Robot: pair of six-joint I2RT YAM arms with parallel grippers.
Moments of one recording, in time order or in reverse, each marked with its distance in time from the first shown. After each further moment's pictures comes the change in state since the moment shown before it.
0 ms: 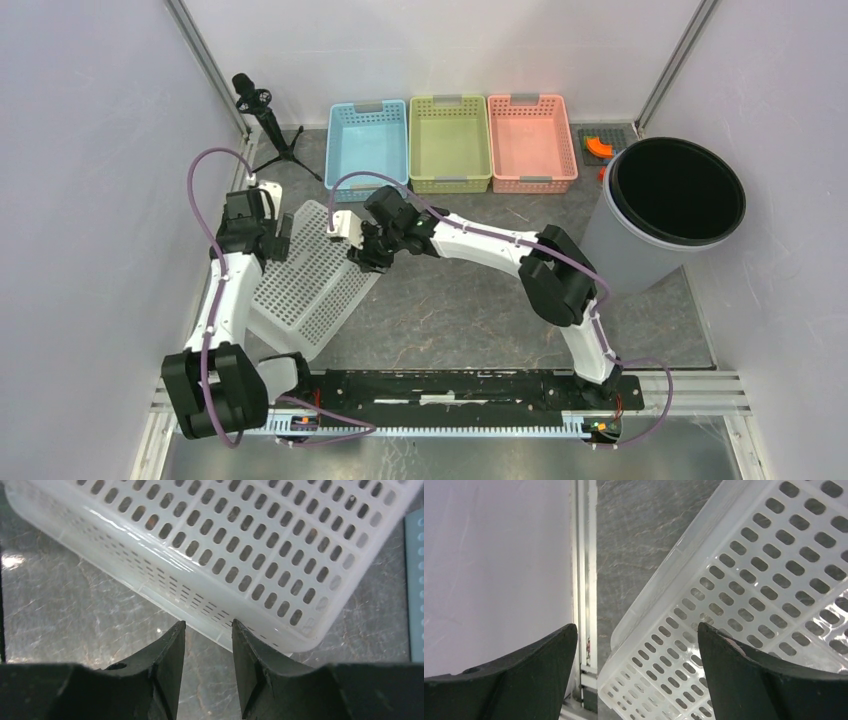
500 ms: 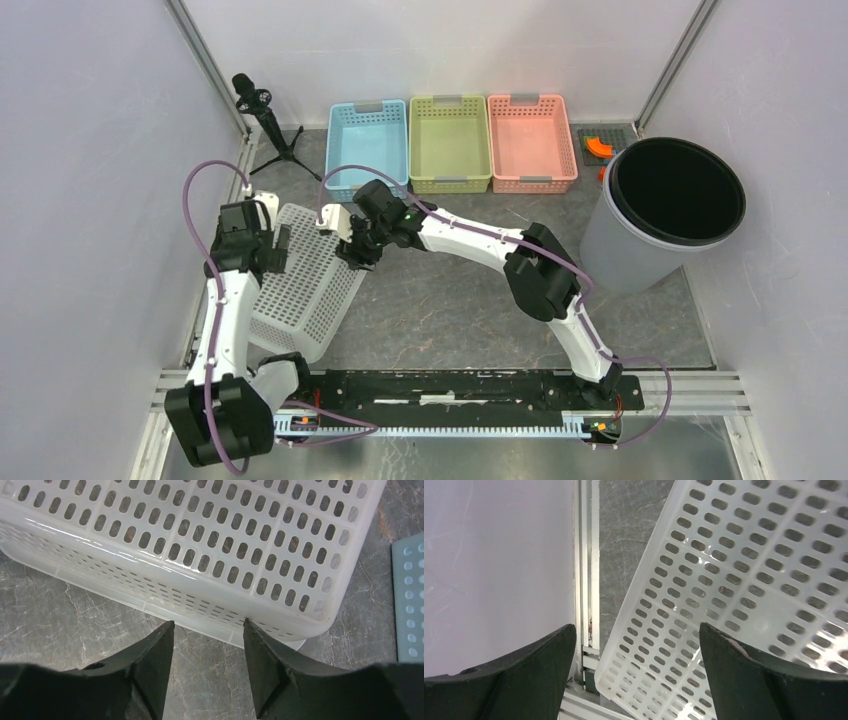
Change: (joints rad) left arm 0.031 -0.126 -0.044 -0.092 -0.022 0.016; right arm 0.003 0.134 0.198 -0.035 -0.012 0.016
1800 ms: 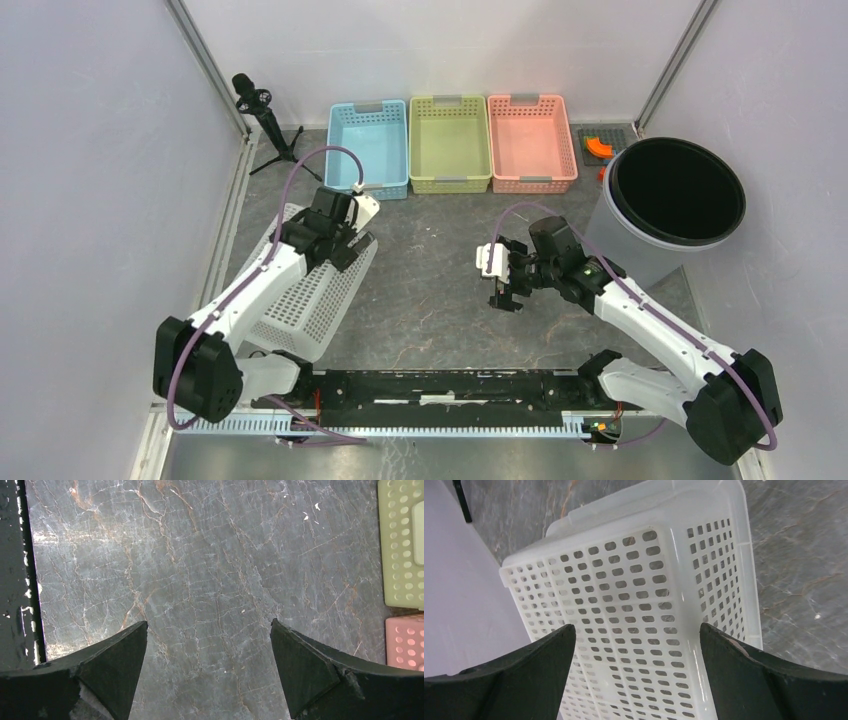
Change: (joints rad) left arm -0.588 0.179 0.124 -0.020 0.016 0.097; right arm -0.409 -1.169 -1.134 -0.089 -0.139 -0.380
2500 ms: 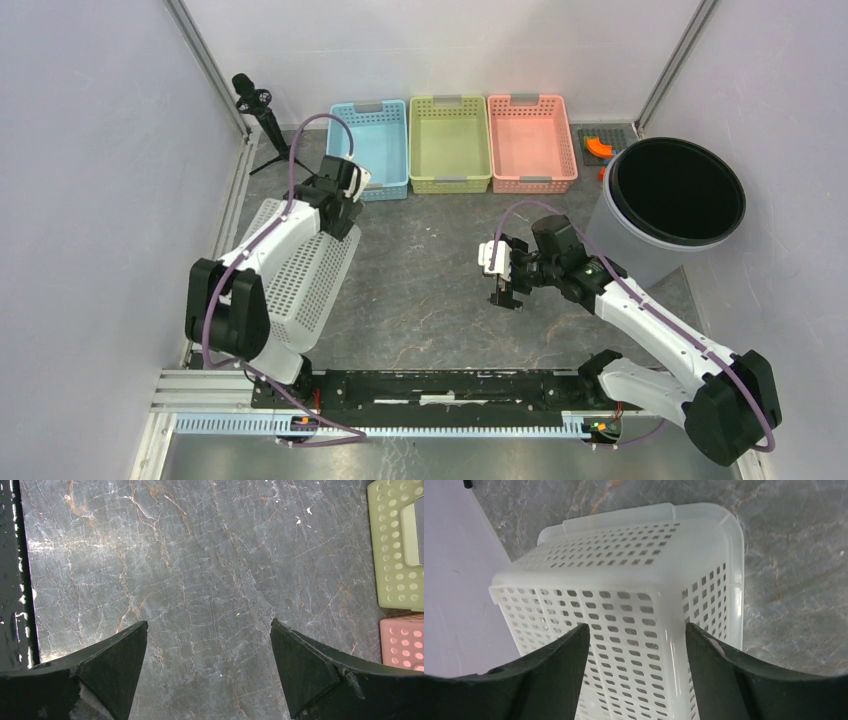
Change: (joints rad) left arm 0.087 0.309 0.192 -0.008 -0.114 -0.123; right arm -0.024 0.000 -0.010 0.036 -0.029 0.002
